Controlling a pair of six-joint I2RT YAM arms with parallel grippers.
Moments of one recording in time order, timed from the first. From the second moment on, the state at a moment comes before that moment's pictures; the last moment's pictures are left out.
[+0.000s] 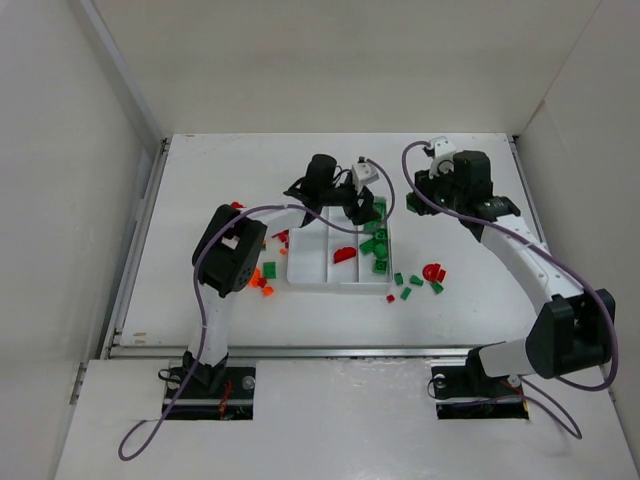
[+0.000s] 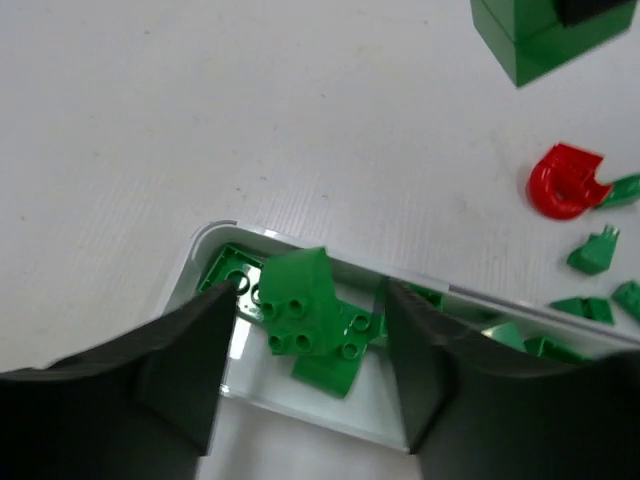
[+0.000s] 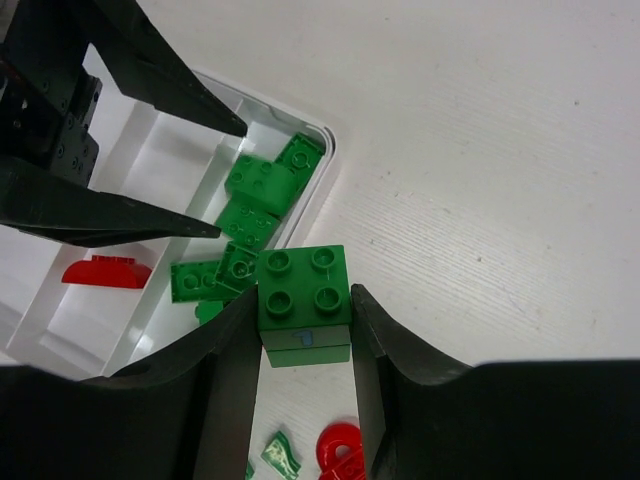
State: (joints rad) left arm -0.58 2.12 1.47 0.28 0.72 0.18; right arm 0.22 1.37 1.12 -0.31 -0.22 -0.06
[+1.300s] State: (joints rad) left arm -0.55 2.05 1.62 0.33 1.42 -0.11; right arm 0.27 1.25 1.16 -0.20 -0.79 -0.09
